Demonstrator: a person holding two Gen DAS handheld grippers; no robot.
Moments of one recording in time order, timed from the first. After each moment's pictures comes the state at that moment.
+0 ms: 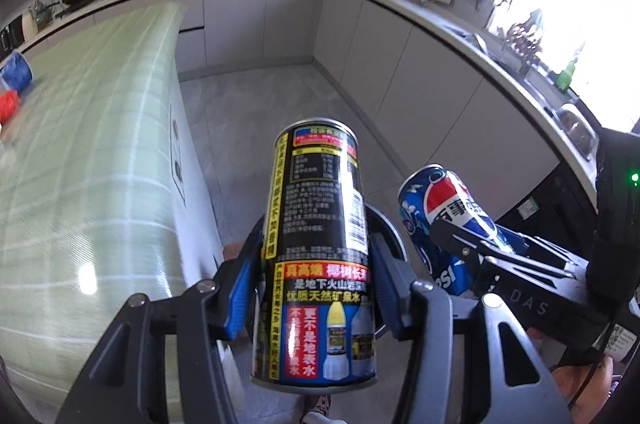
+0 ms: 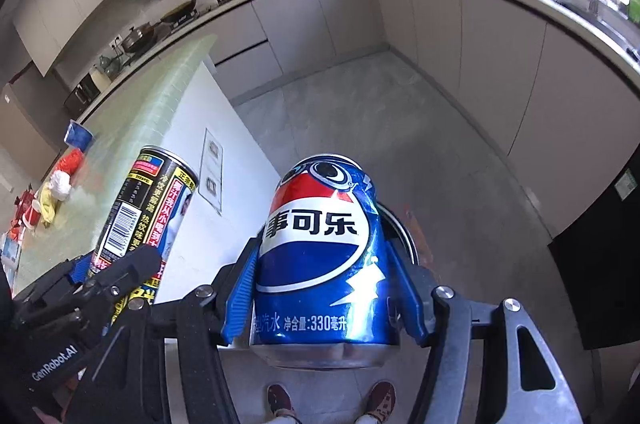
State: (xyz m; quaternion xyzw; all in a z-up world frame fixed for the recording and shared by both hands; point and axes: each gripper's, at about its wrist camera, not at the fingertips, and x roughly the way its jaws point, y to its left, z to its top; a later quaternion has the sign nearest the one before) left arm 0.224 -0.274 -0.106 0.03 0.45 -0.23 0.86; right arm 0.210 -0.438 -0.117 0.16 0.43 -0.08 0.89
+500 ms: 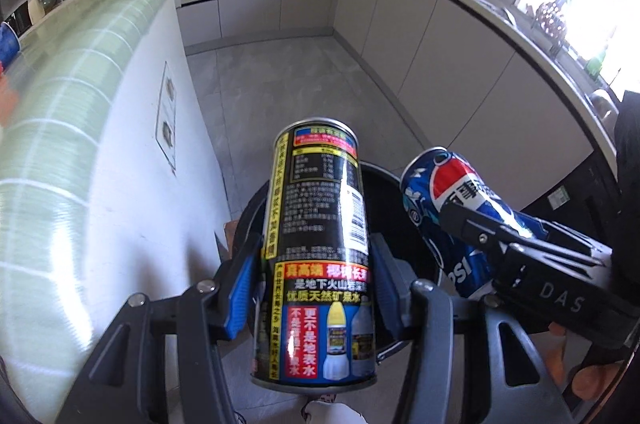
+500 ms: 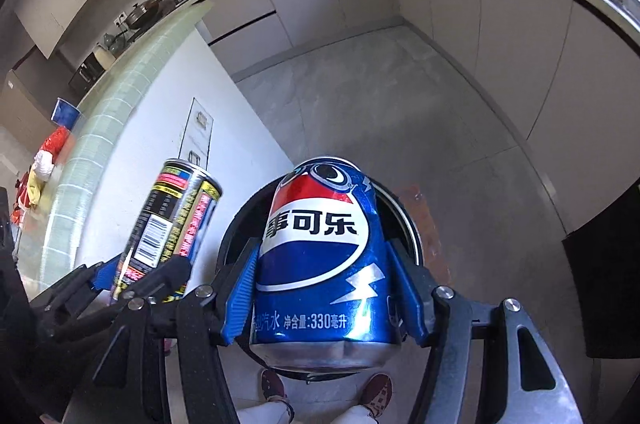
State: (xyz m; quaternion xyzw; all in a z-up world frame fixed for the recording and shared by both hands) left arm 0.236 -0.312 -0.163 0.05 0.49 -0.19 0.85; right arm 0.248 -0.458 -0.178 0.17 0.47 -0.04 0.87
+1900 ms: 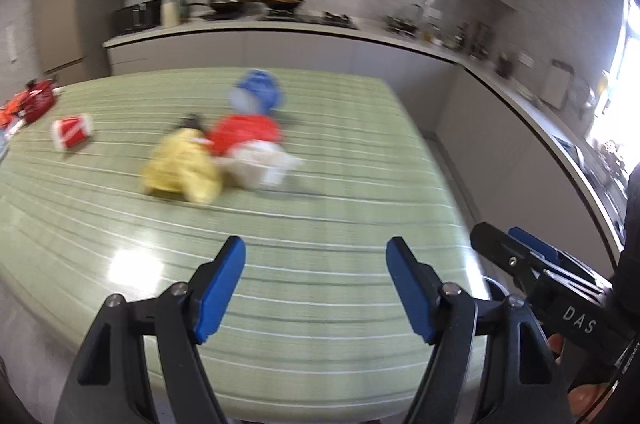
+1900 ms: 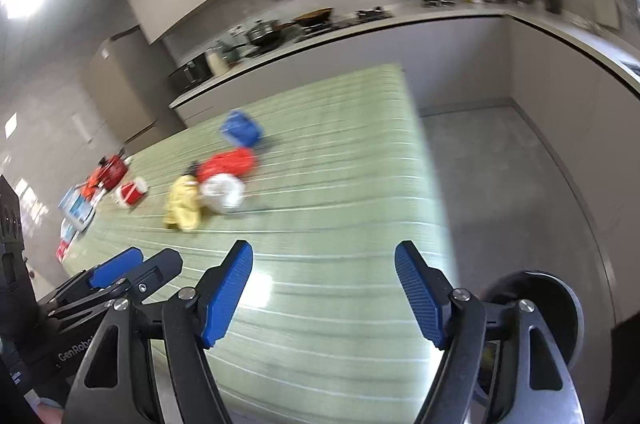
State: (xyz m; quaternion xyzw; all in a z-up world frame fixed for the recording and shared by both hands) left arm 0.239 0.011 0.001 -0.05 0.37 -0.03 0.93; right arm 0.298 -0.153 -0.018 0.11 0.36 0.11 0.92
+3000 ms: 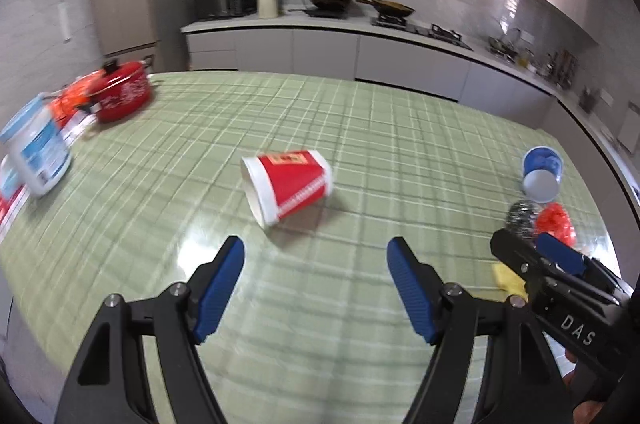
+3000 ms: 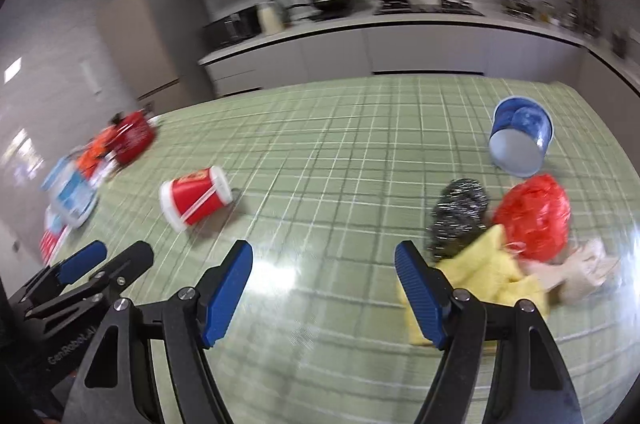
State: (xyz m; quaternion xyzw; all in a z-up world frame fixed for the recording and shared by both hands) left arm 0.374 0.384 -0.015 -0.04 0.38 0.06 0.92; right arm 0.472 0.282 -0.051 0.05 0.39 0.11 0.91
